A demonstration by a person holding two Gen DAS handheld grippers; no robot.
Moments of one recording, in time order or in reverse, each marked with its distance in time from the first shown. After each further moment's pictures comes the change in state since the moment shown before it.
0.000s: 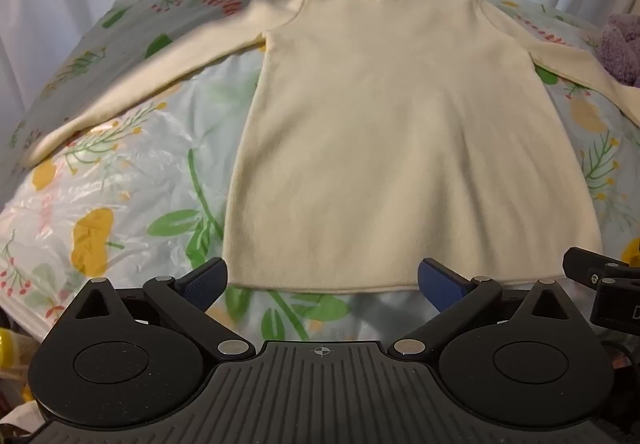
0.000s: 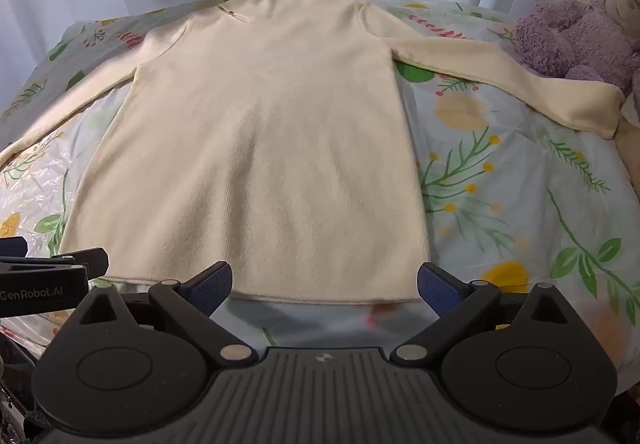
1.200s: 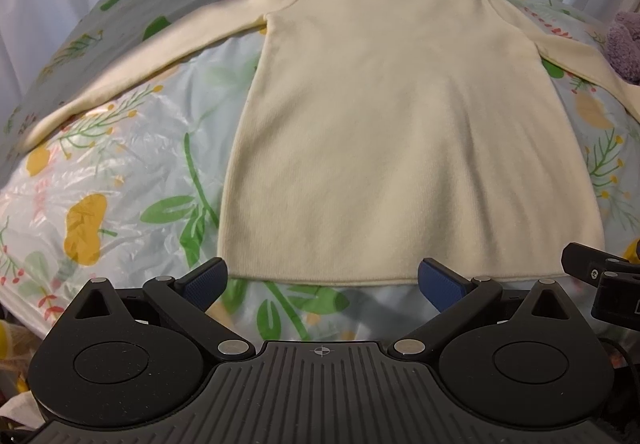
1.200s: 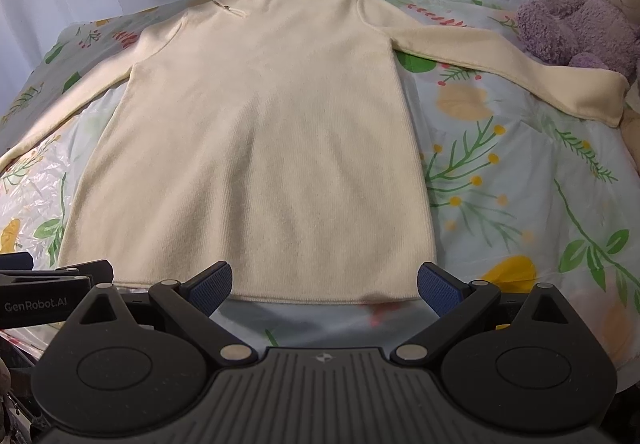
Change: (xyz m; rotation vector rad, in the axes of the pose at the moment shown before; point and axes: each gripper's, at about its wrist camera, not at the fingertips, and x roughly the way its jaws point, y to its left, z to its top) left arm 0.011 0.004 -0.002 -0.021 0.049 -0.007; right arm 0.009 0.002 -0.001 0.012 0.022 0.009
